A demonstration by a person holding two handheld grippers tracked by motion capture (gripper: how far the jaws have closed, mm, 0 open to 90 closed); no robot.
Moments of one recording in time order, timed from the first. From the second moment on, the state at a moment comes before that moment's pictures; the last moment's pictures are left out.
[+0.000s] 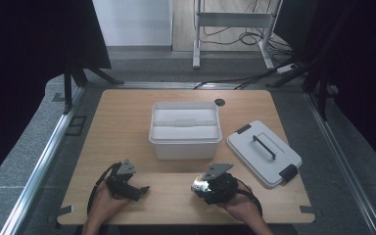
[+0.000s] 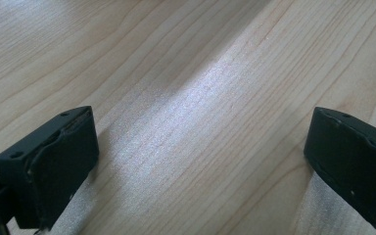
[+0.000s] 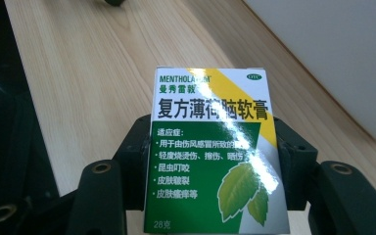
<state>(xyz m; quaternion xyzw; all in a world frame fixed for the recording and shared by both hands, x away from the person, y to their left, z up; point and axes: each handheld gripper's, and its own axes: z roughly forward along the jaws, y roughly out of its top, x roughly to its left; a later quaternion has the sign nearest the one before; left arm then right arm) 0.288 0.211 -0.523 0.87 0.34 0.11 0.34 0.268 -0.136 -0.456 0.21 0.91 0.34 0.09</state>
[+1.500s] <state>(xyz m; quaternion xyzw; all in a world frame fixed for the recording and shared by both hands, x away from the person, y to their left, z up) 0.288 0.211 -0.523 0.87 0.35 0.11 0.34 0.255 -0.205 -0.457 0.28 0.87 0.40 0.09</state>
